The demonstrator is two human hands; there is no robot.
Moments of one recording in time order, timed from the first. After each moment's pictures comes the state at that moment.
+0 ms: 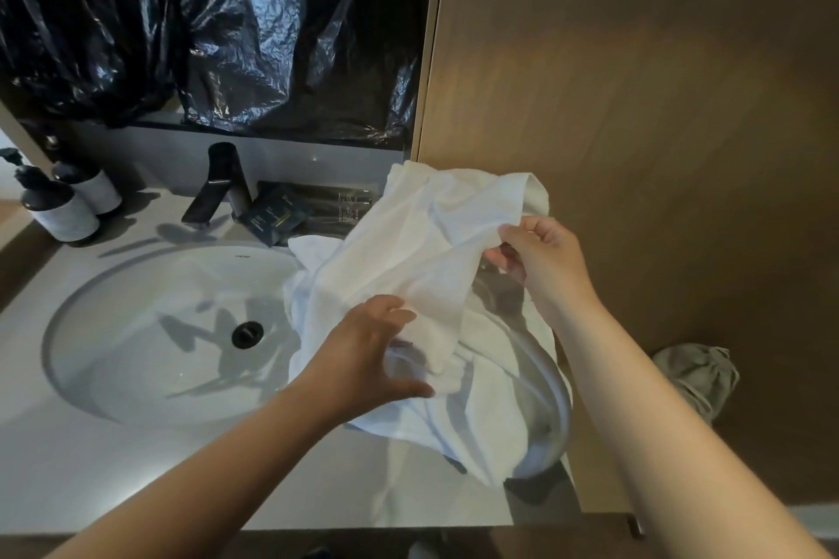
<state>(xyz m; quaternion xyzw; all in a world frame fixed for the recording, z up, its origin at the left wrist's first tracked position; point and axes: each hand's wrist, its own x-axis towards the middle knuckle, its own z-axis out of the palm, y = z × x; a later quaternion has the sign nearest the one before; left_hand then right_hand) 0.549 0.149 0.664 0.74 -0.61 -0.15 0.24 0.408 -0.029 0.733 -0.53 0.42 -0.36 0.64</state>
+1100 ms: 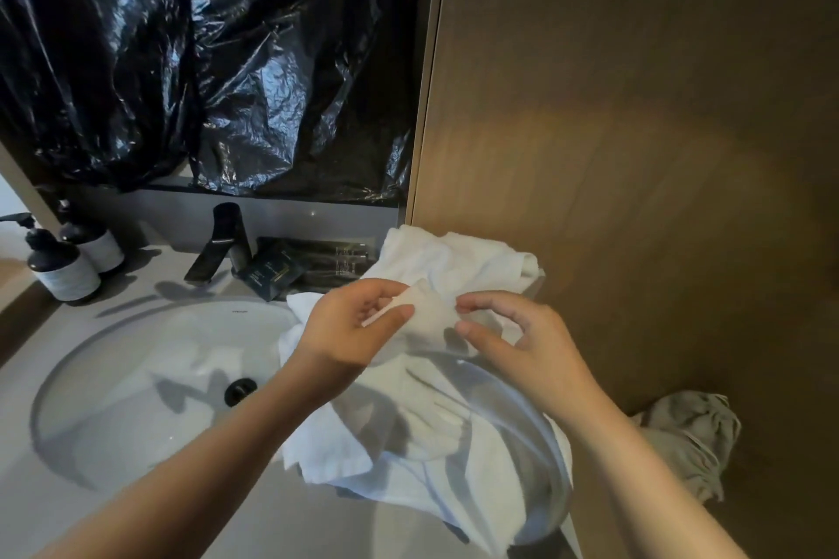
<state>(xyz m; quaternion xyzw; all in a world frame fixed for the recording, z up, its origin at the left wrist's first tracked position) 0.573 0.122 0.739 0.66 -0.47 -0.24 0.53 0.385 0.010 0.750 -0.82 0.31 -0.26 0.40</state>
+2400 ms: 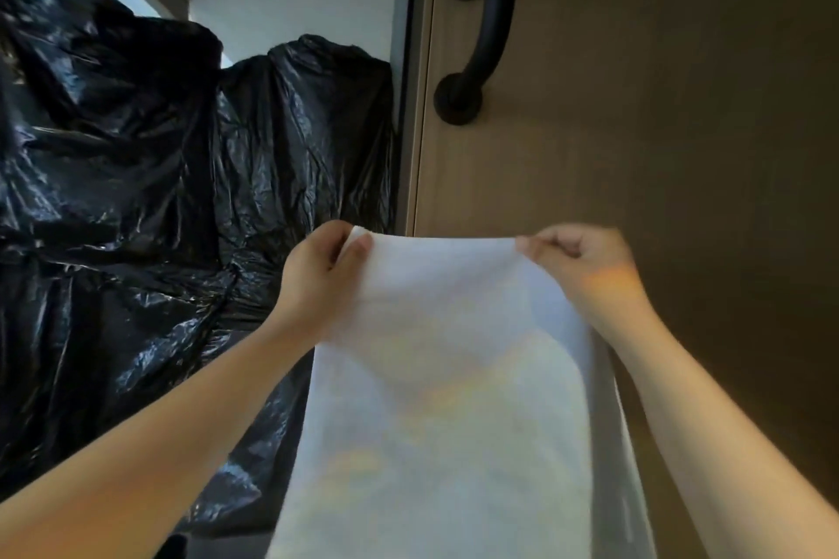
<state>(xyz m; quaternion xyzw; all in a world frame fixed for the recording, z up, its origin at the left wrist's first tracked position) 0.662 0.017 1.043 0.59 -0.49 0.17 0.62 0.425 -0.097 1.071 -0.76 0.19 -0.59 0.23</state>
